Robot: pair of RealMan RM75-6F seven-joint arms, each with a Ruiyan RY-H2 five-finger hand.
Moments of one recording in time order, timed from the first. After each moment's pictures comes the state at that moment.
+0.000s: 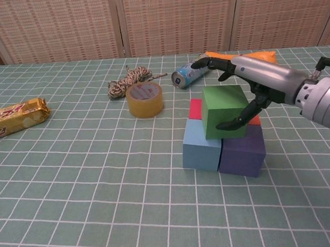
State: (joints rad) left arm -0.18 -1.19 0.06 -1.33 1.72 1.53 -0.09; right arm 0.60 -1.57 0.17 -1.45 -1.49 1.04 0.05
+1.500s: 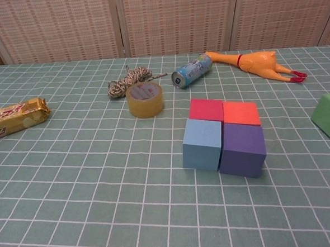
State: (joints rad) left arm -0.19 -1.19 0.07 -1.34 1.72 1.50 -0.08; right arm 0.35 -1.35 0.07 -1.23 -1.48 1.30 0.11
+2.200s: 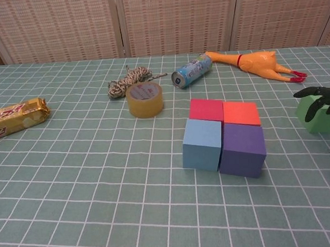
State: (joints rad) left arm -0.19 -1.19 0.07 -1.35 1.72 1.49 -0.07; right arm 0.40 -1.35 -0.02 -1.33 -1.56 1.13 0.18
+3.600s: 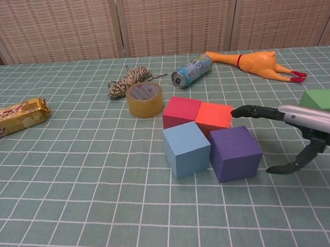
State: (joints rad) left arm -0.19 -1.18 0.07 -1.36 1.72 1.49 -0.06; right arm 0.56 -1.58 -0.11 -1.03 -1.75 1.18 0.67
